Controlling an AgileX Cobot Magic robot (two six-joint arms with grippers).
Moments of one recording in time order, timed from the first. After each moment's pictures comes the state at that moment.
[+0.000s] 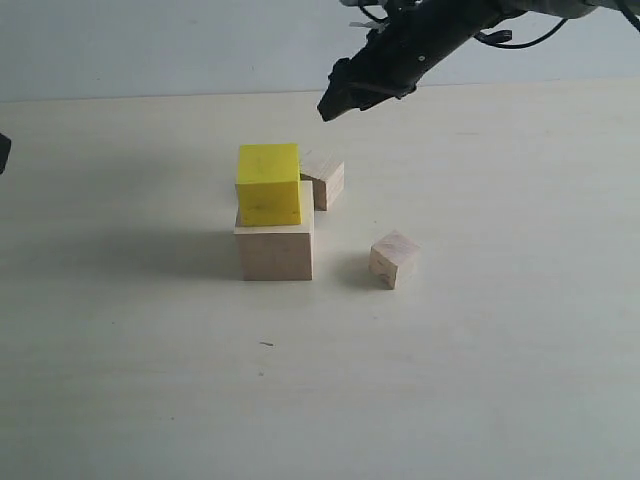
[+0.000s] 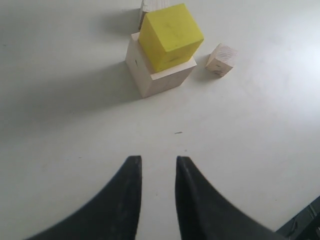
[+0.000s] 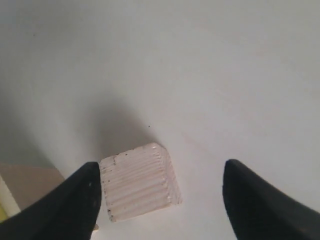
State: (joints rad) left arm -0.21 0.99 -0.97 -0.44 1.05 0.33; right arm 0.27 2.32 -1.96 0.66 0.92 -0.73
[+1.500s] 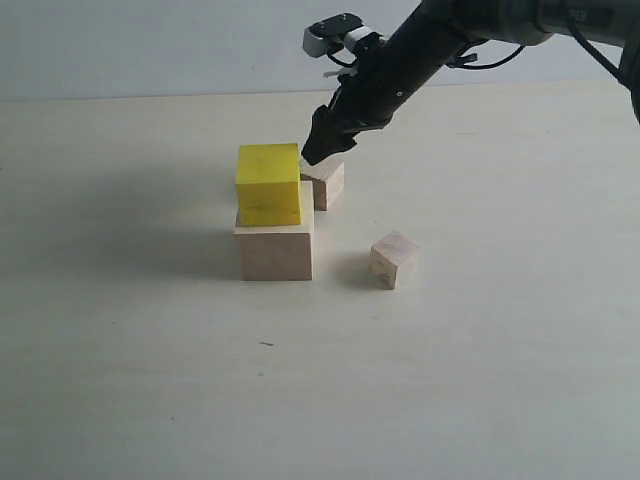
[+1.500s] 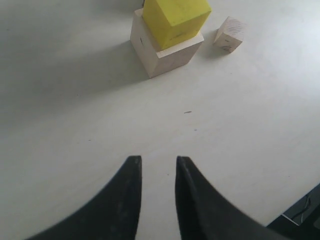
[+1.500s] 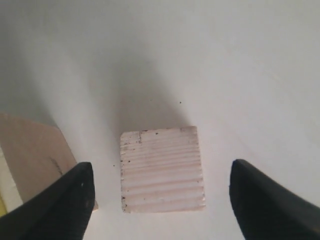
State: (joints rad) left arm -0.21 0.99 -0.97 -0.40 1.10 0.36; right arm 0.33 2.37 -1.96 0.61 0.96 -0.89
